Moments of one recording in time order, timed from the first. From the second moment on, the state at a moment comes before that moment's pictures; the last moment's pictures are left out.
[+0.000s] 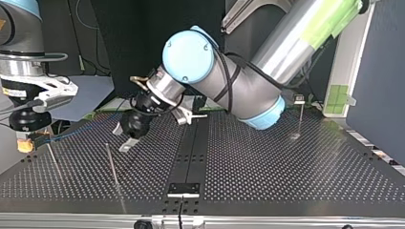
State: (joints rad) left arm -0.65 -1.87 -1.20 -3.05 -1.45 -2.29; right arm 1.84 -1.54 1.45 0.01 1.57 1.63
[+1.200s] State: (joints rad) left arm -0.70 -1.91 -1.20 -3.00 -1.29 -2.61; right arm 1.84 -1.56 1.45 0.01 1.50 1.63
